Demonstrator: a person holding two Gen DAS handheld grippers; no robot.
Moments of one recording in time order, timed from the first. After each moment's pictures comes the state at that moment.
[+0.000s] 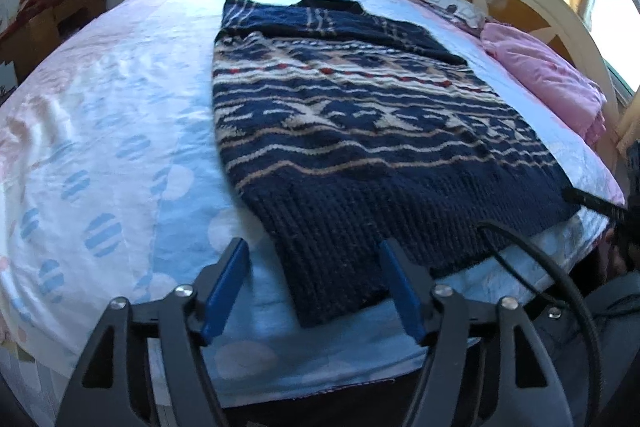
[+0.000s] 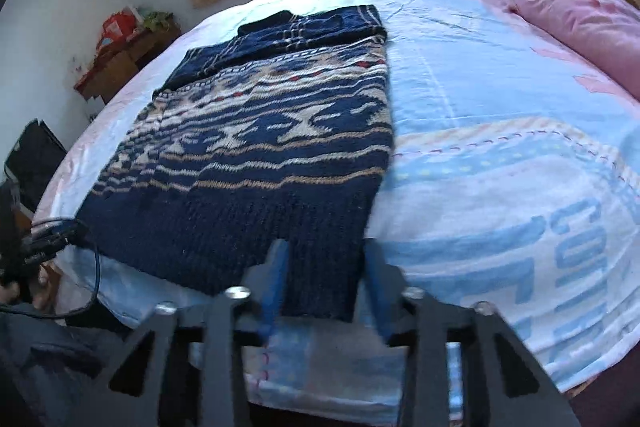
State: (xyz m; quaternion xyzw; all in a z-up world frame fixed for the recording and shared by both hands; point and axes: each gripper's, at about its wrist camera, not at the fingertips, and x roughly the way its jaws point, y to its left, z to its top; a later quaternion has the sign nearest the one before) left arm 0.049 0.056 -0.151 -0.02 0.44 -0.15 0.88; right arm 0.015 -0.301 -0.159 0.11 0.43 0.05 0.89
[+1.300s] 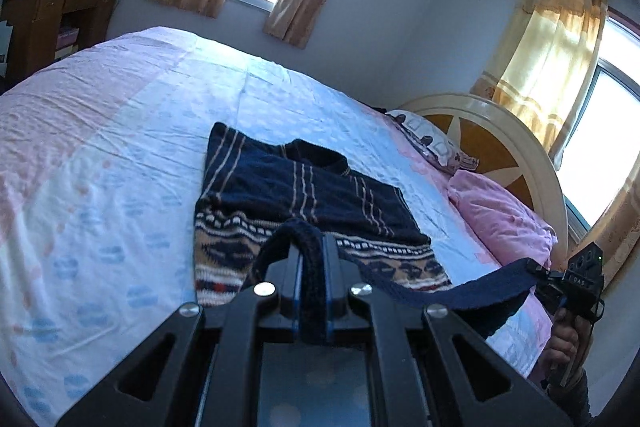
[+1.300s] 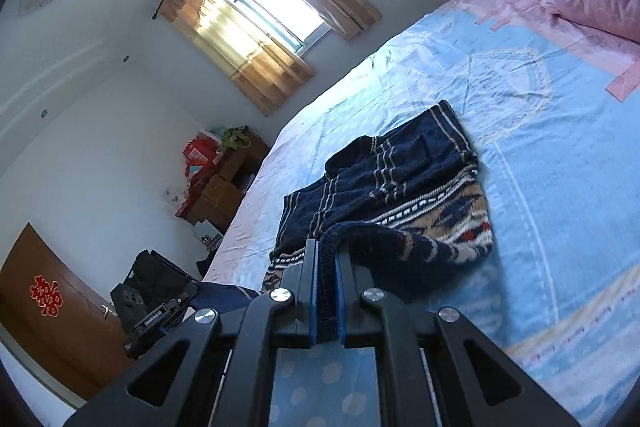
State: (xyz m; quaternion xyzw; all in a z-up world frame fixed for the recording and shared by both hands) left arm 0.172 0.106 -0.048 -0.19 0.31 -0.20 0.91; right arm 0.116 -0.343 -0.045 0.33 0.29 0.17 0.88
